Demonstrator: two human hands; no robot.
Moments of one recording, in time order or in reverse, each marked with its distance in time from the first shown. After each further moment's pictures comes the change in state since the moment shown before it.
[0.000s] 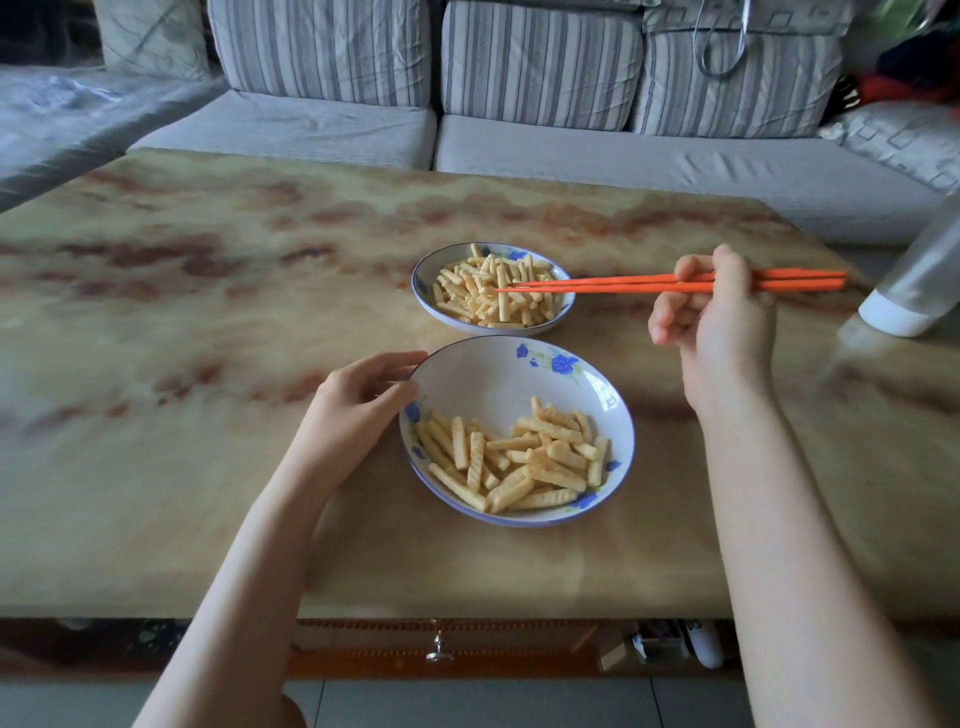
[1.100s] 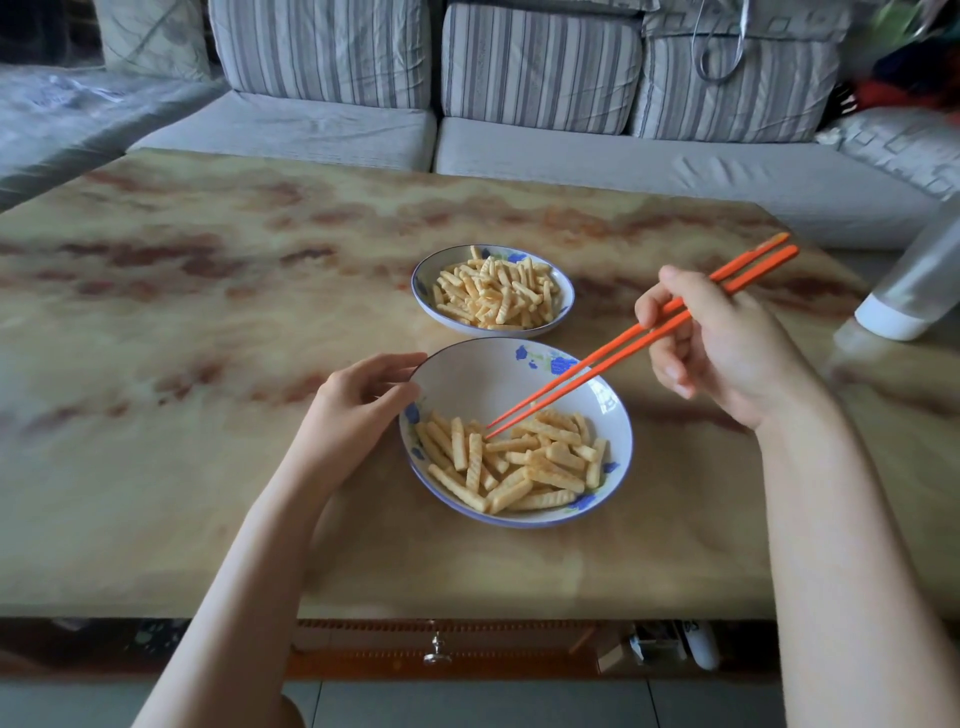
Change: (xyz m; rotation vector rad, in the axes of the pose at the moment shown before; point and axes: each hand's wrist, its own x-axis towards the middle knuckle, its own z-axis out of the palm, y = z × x) left_hand -0.001 0.002 0.000 -0.023 -0.004 0.006; right_hand -0.006 -0.019 -0.020 -0.368 -0.520 0.140
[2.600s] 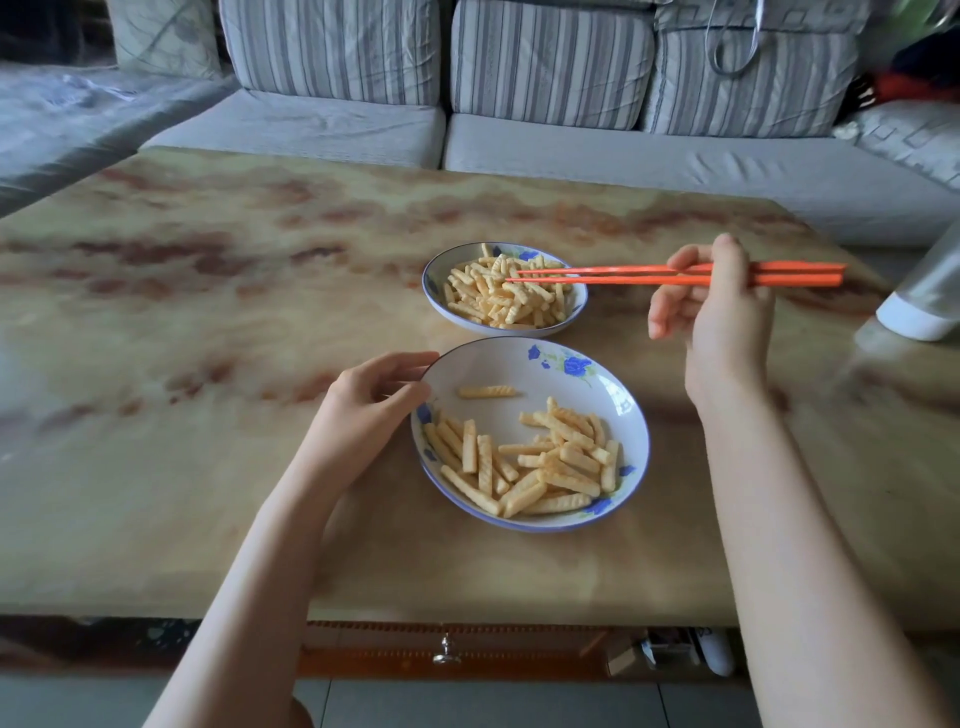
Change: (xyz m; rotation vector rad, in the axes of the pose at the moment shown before) left_hand 0.003 -0.004 0.000 -0.011 0.002 0.025; right_hand 0.034 0.017 0.022 0.236 0.491 -0.215
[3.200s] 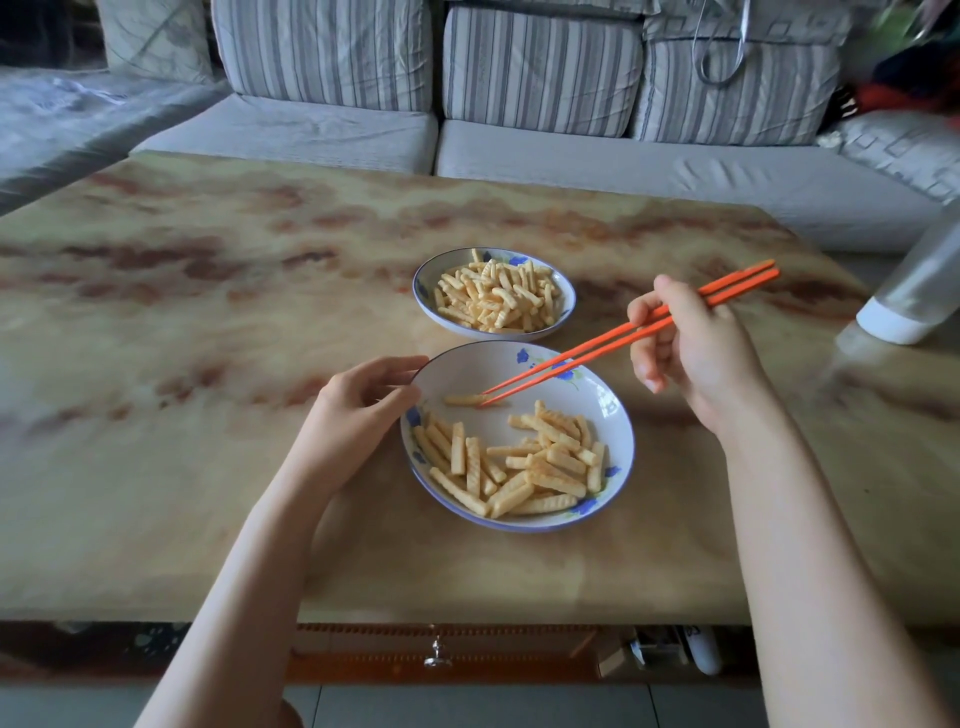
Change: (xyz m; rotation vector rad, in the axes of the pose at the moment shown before) left_hand -0.002 0.003 0.000 0.024 0.013 0.001; right_hand -0.007 -0.001 -0.022 -0.209 -0.342 0.172
